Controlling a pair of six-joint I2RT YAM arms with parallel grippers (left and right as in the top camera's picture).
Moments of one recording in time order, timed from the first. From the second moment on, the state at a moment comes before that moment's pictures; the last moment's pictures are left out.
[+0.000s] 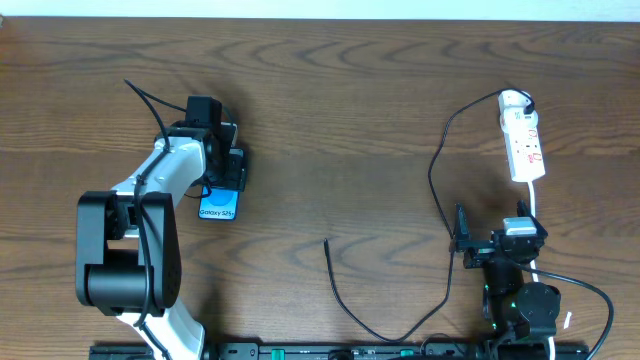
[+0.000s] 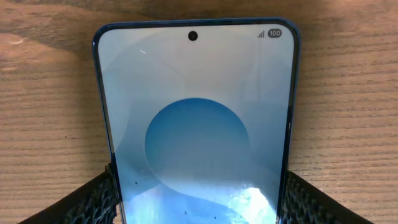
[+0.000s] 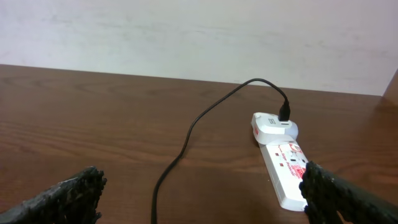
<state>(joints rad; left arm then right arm) -0.05 1.86 1.11 -0.62 0.00 0.06 0.04 0.01 0.01 -0.07 -0.01 -0.05</state>
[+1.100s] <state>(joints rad) -0.05 1.86 1.11 -0.64 0.00 0.06 0.04 0.01 0.01 -0.07 -0.01 -0.05</state>
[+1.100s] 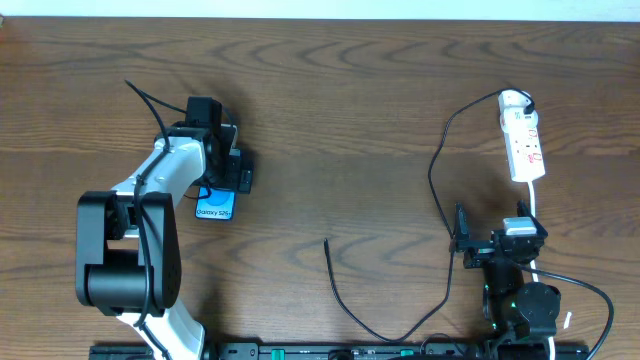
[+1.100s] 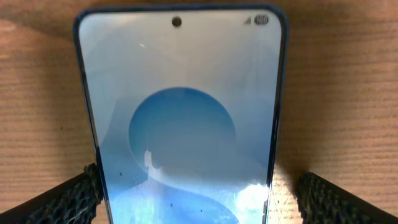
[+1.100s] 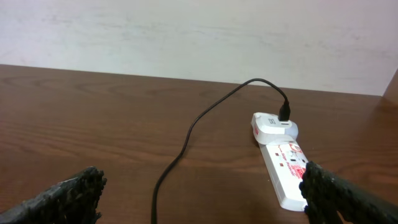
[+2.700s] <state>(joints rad) -0.05 1.86 1.11 -0.66 0.00 0.06 0.04 0.01 0.01 -0.07 -0.01 -0.05</state>
